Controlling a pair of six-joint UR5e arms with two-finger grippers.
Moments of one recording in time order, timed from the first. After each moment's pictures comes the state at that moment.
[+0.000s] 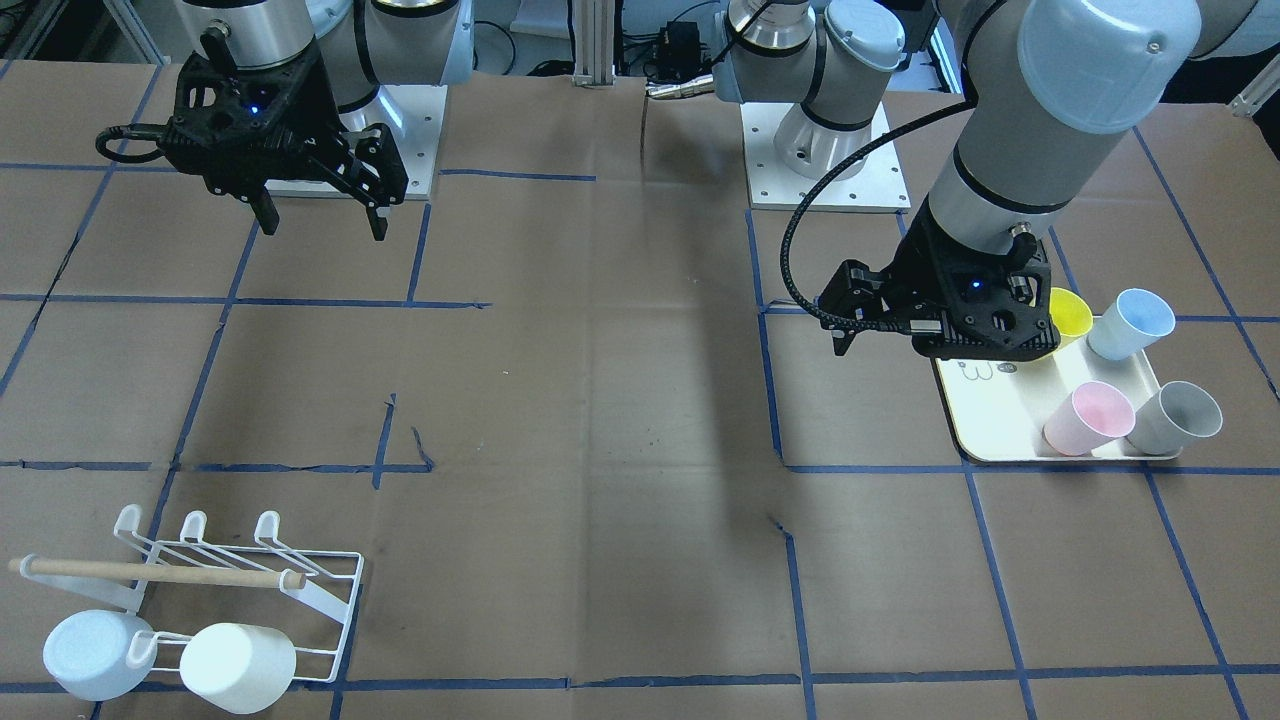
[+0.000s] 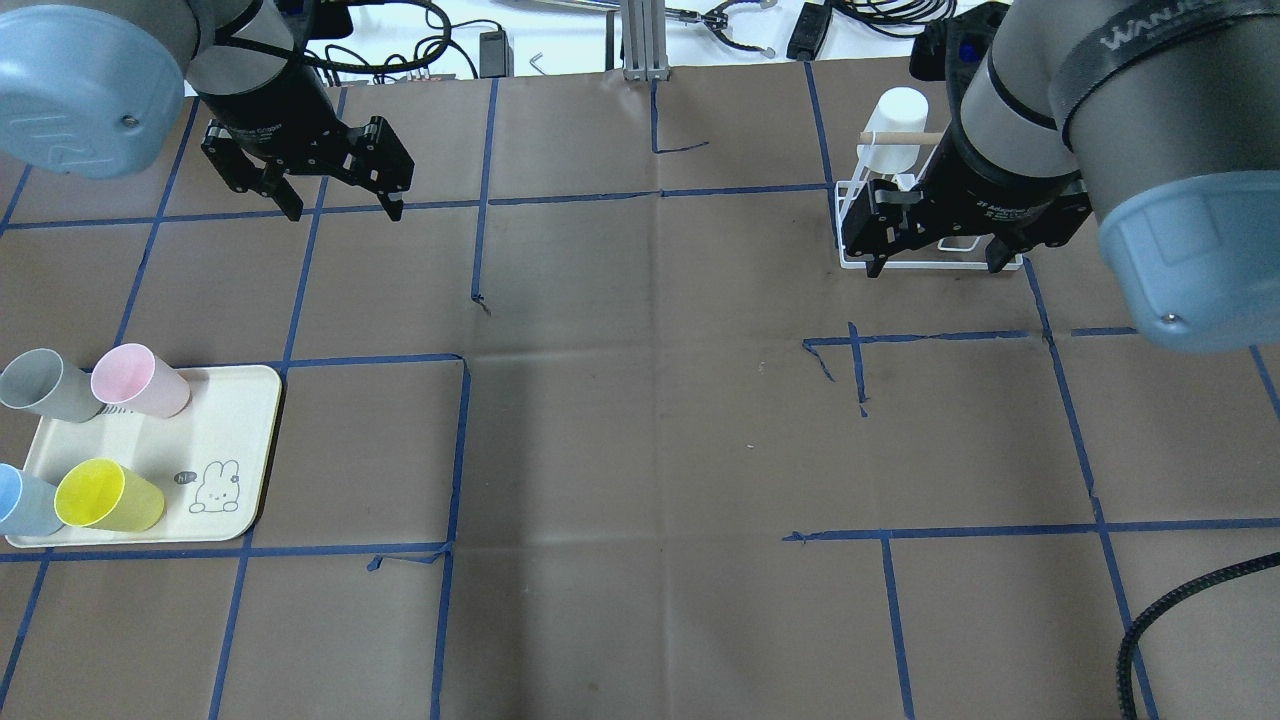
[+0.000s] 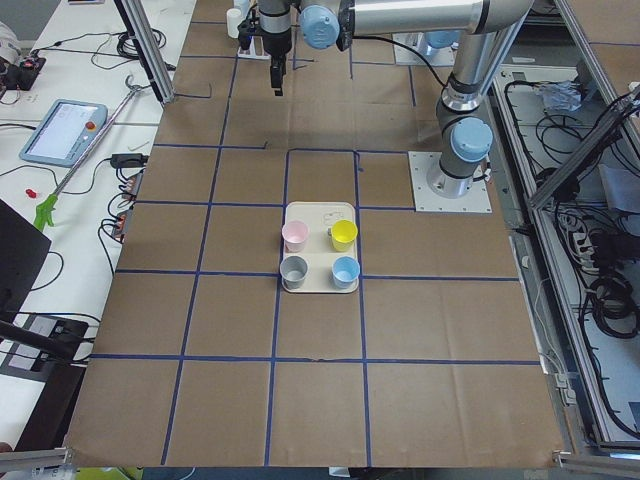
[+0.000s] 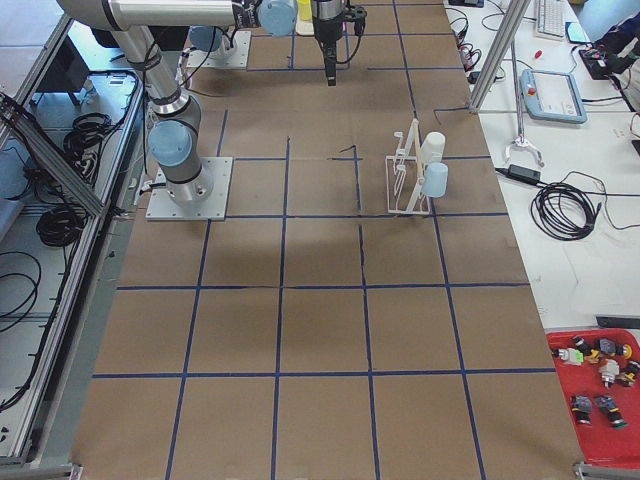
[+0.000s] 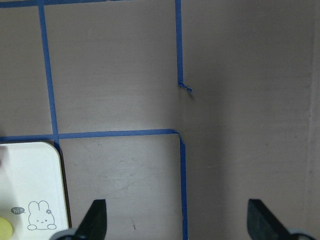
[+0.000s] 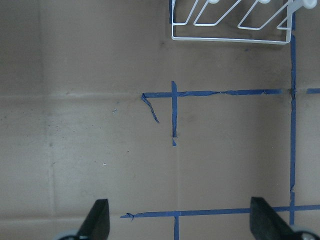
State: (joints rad) left arm -1.54 -1.72 -1.50 -1.49 1.59 0.08; right arm 1.63 -1.70 1.72 -1.72 -1.60 0.08
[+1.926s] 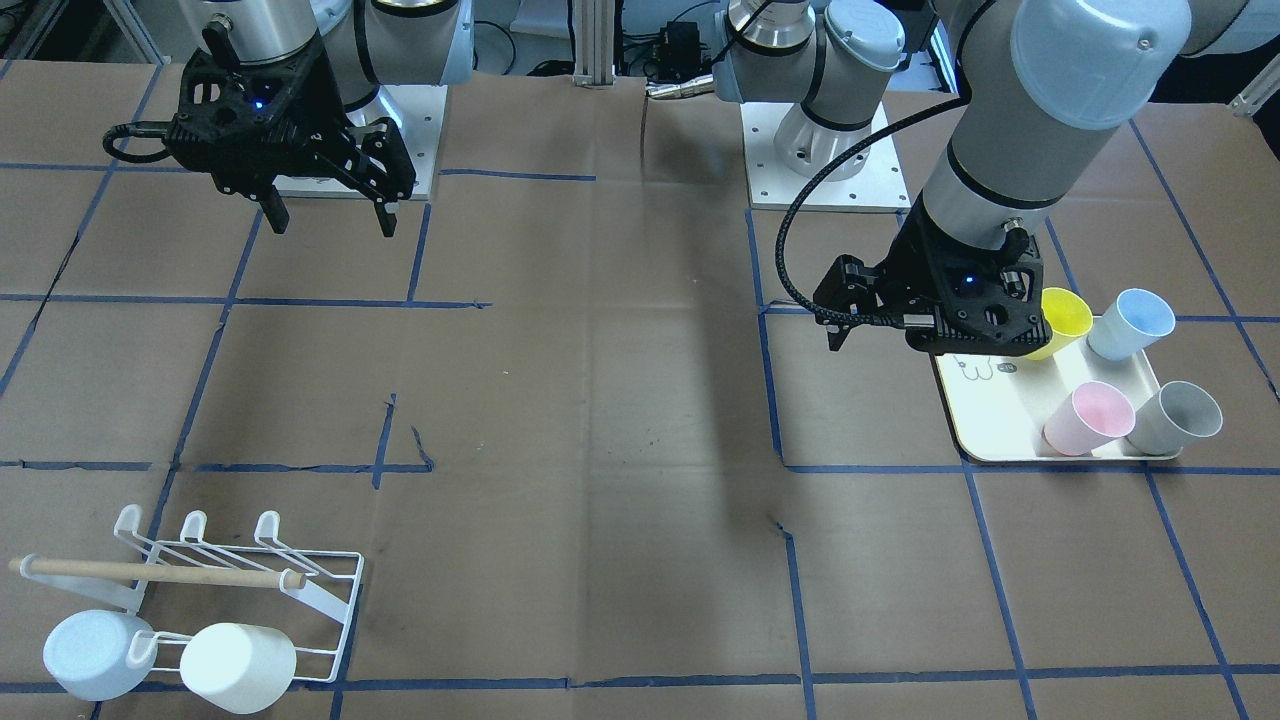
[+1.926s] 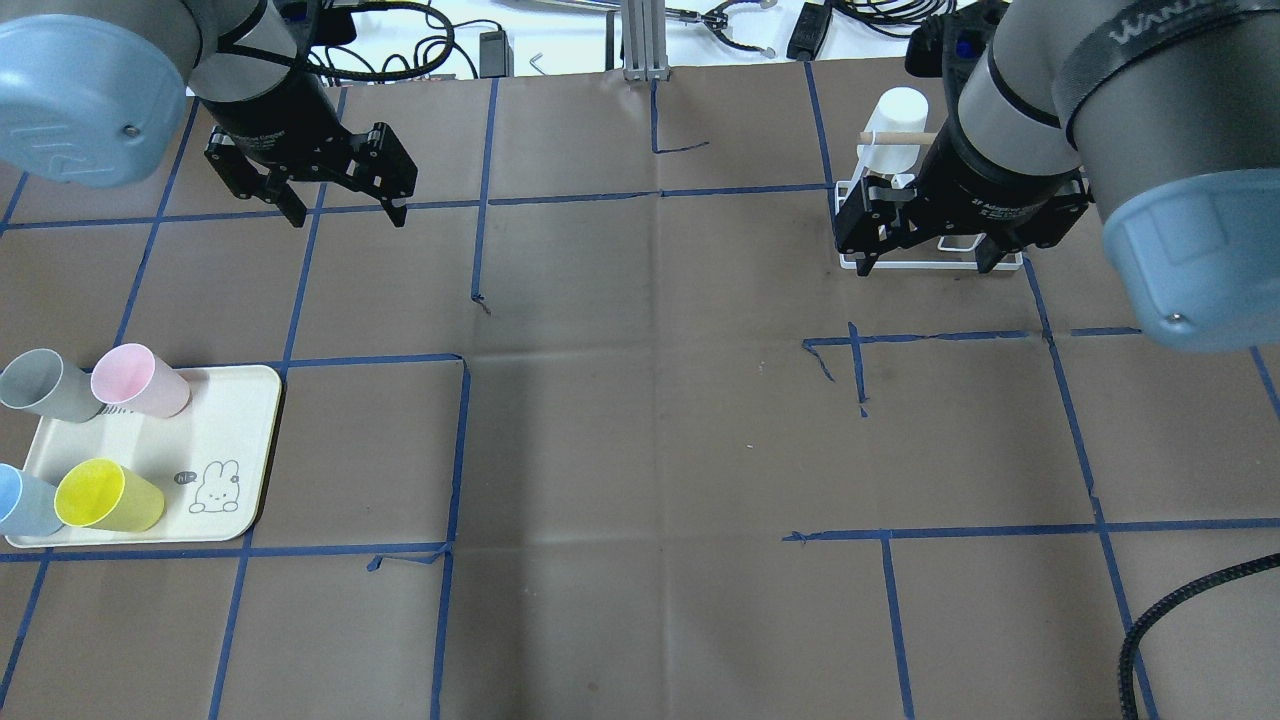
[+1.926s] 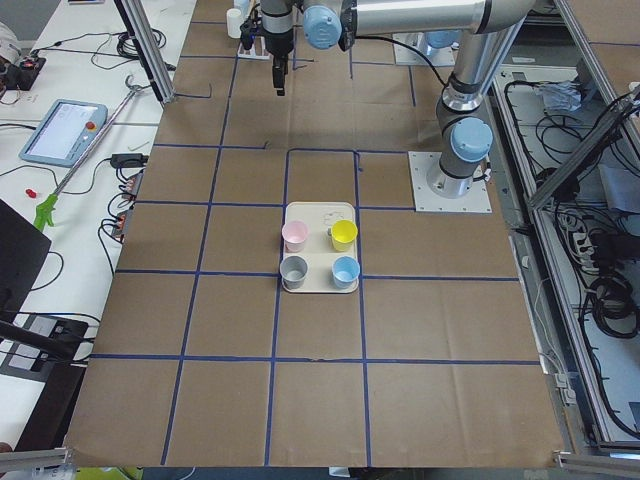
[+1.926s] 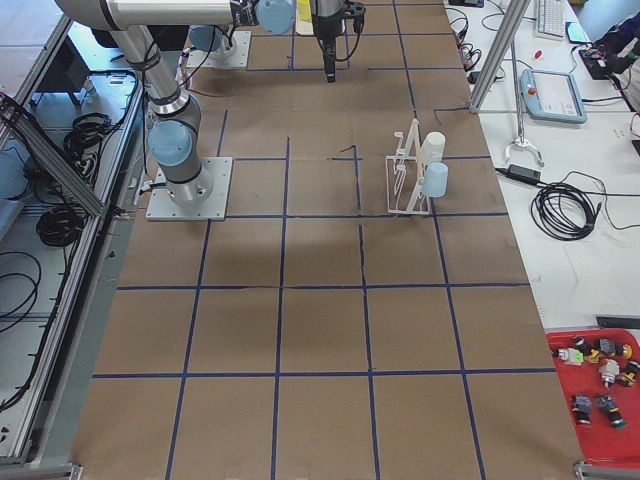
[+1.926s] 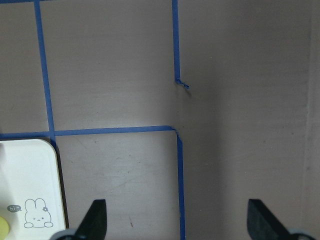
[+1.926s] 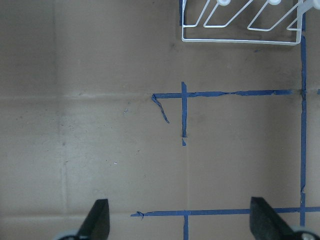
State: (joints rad) left arm -1.54 -1.71 -1.52 -1.49 1.58 0.08; right arm 1.63 -1.69 1.72 -1.72 -1.57 0.08
